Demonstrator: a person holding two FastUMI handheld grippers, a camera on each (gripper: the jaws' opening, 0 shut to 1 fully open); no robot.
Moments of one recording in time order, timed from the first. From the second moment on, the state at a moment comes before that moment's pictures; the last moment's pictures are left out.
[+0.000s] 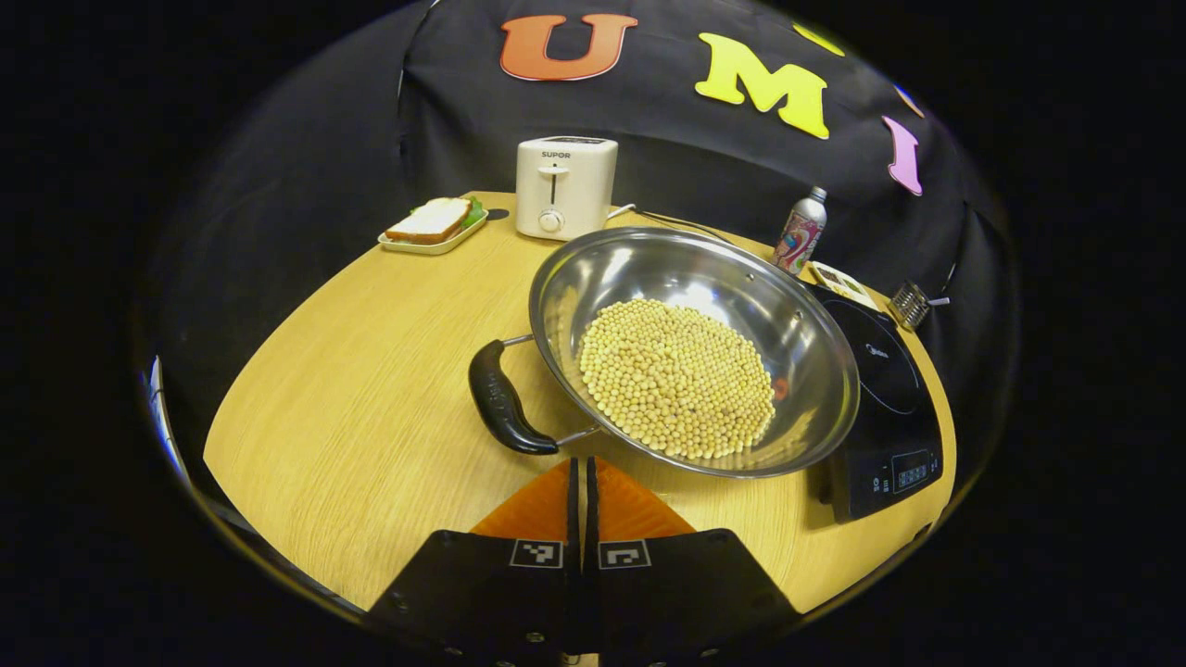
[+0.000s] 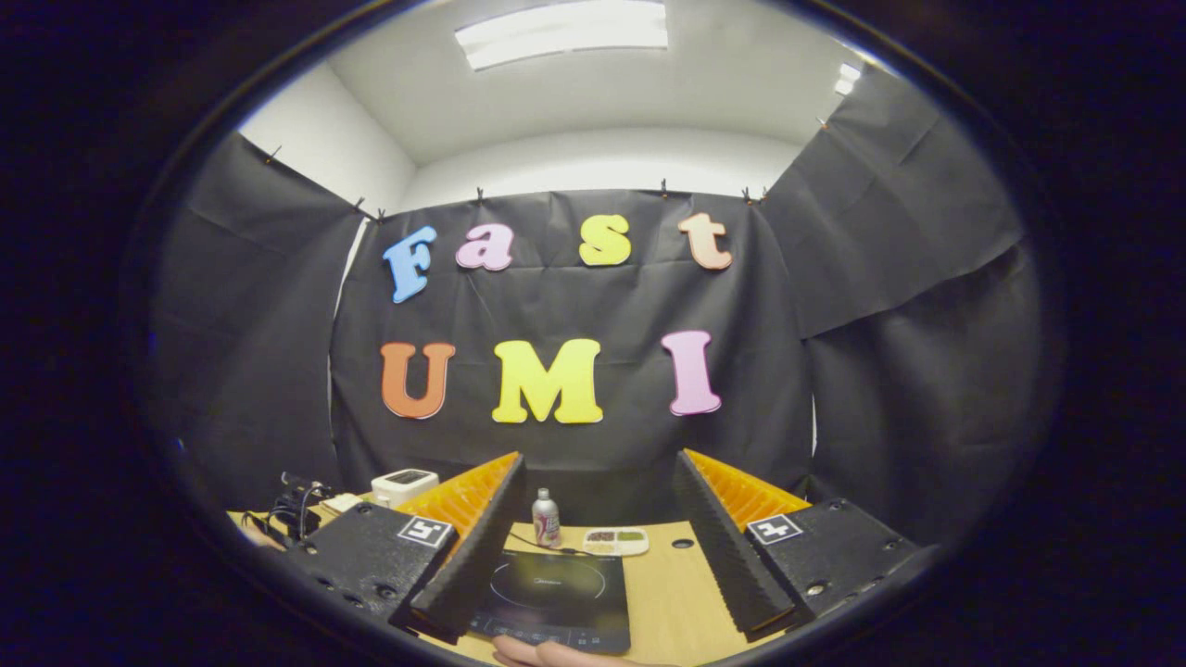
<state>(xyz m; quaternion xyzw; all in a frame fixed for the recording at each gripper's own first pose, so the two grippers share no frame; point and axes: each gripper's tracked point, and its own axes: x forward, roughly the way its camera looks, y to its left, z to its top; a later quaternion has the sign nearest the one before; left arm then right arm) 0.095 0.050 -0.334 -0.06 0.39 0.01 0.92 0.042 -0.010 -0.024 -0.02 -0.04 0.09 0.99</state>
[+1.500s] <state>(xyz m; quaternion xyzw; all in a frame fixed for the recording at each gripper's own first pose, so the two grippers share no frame) 0.195 0.106 -0.341 -0.04 0.44 0.00 0.90 0.059 -0.024 -0.017 0.01 -0.02 0.04 1.00</state>
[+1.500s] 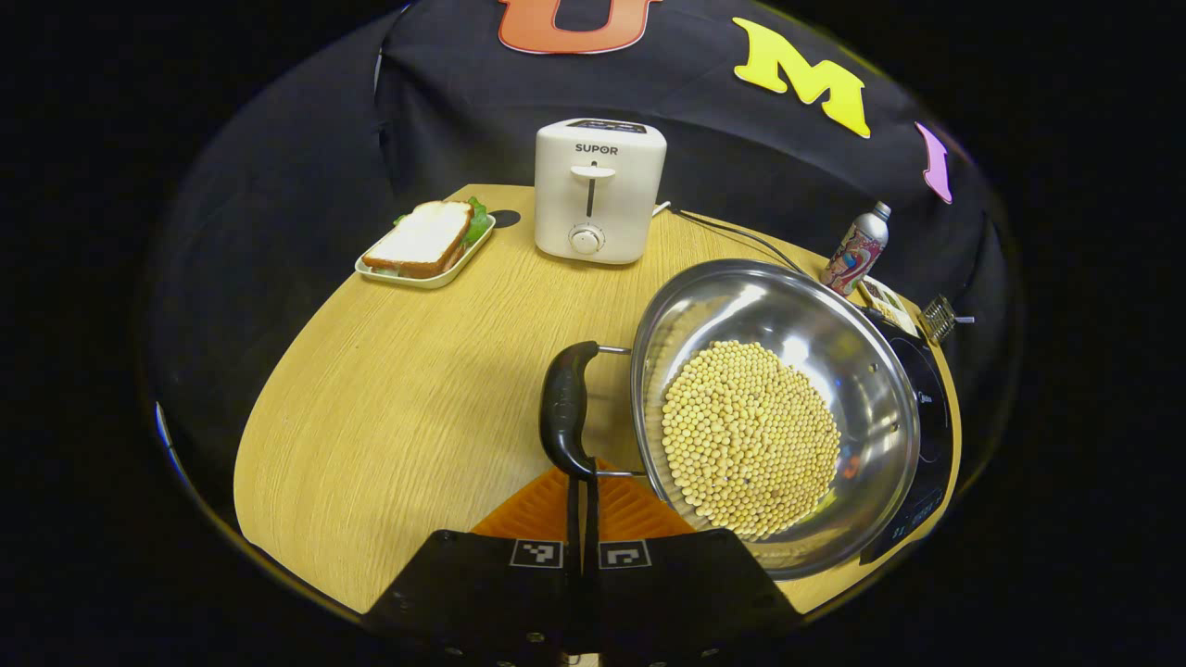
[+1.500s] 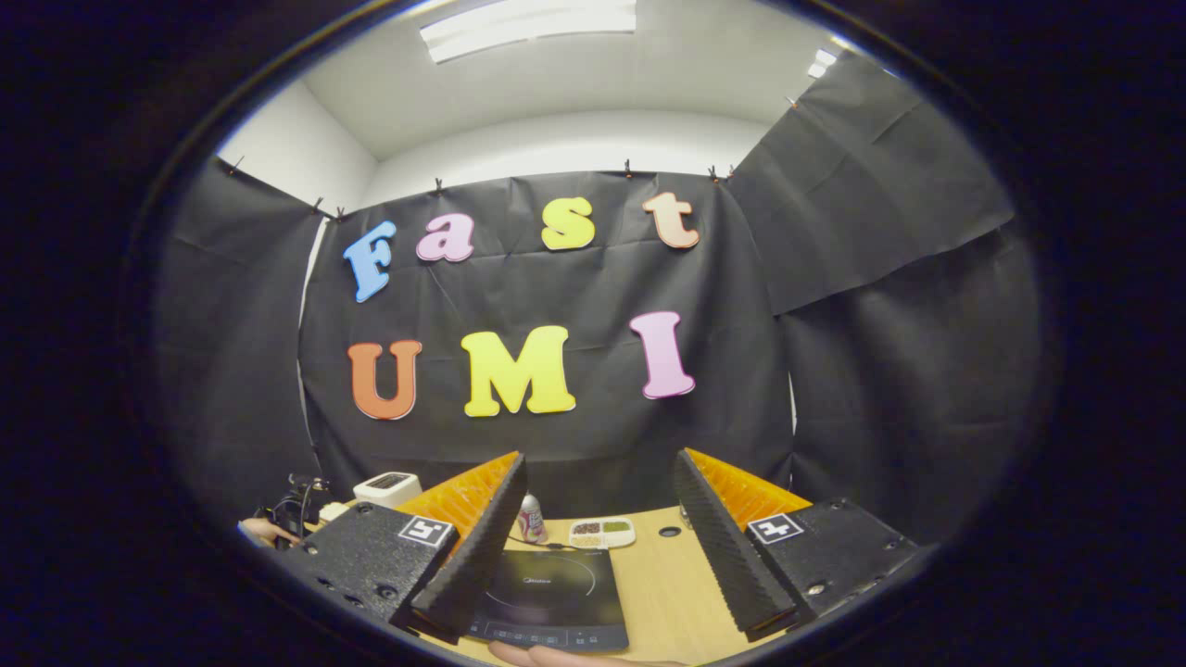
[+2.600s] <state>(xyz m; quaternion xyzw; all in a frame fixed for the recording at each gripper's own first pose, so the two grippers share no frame) 0.203 0.133 -0.295 -0.02 0.37 0.01 0.93 0.081 0.035 -0.058 -0.03 0.03 0.06 1.00</state>
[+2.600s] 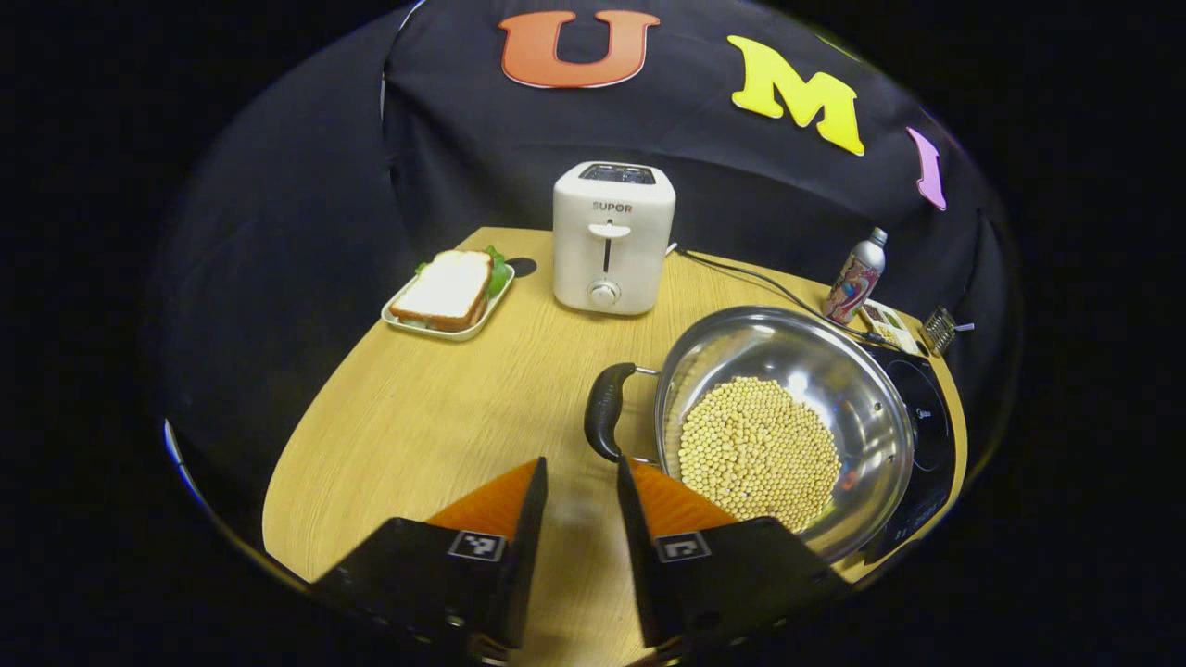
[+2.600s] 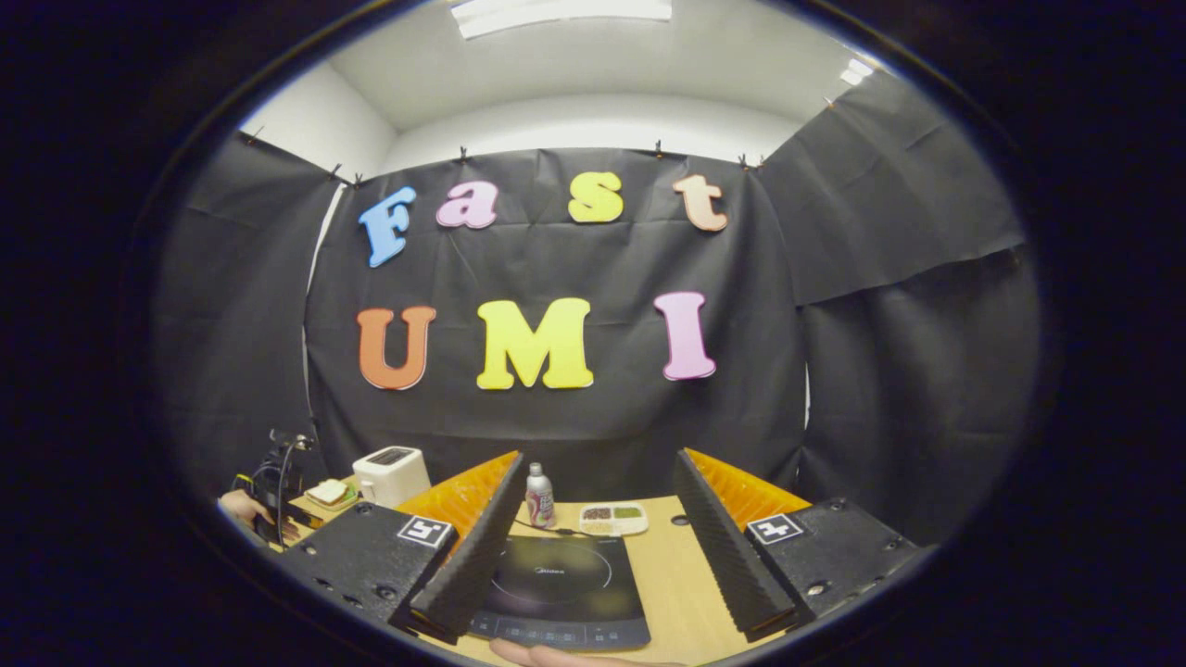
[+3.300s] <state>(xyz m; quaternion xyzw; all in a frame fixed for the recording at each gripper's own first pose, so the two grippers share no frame) 0.198 0.129 -0.218 0.02 0.26 0.00 0.97 0.119 0.109 -0.141 -0.06 0.13 0.08 0.99</state>
